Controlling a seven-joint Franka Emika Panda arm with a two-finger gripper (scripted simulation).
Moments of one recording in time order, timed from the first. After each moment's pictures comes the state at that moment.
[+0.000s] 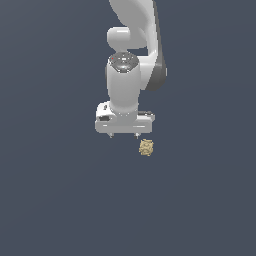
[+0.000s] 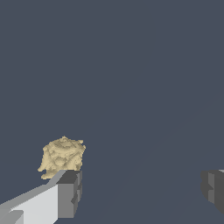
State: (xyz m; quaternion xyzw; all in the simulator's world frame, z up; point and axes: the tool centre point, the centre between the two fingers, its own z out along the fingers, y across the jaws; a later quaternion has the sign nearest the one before) arm 0.007 -0.015 0.185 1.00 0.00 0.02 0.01
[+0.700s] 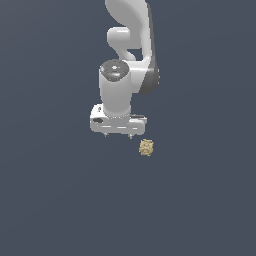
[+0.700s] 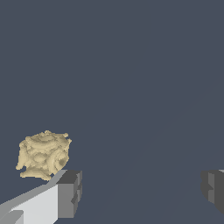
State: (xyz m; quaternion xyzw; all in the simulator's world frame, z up) arm -0.008 -0.039 0.166 1.00 -0.03 -0.01 0.01
